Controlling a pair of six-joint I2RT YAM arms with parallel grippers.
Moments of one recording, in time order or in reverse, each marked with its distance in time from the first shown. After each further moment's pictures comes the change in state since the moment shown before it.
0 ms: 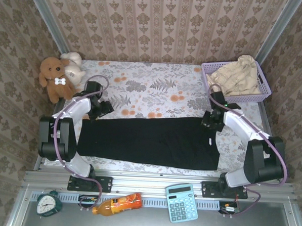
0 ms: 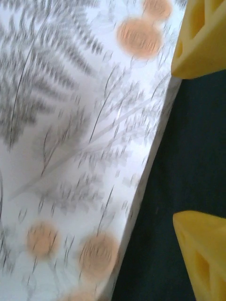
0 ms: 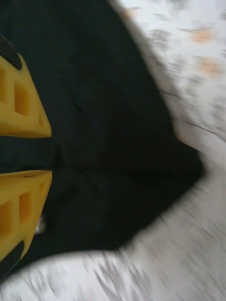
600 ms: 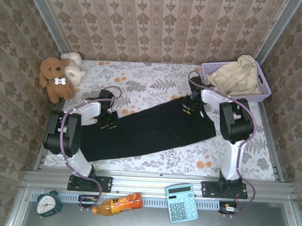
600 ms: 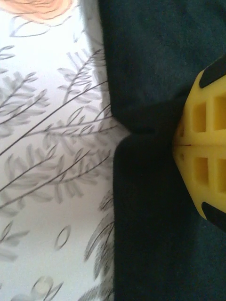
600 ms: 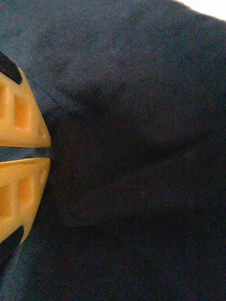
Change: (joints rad) left arm -0.120 0.089 -0.081 -0.020 0.070 0.020; right arm 0.058 0.661 0.596 0.108 -0.126 0.082
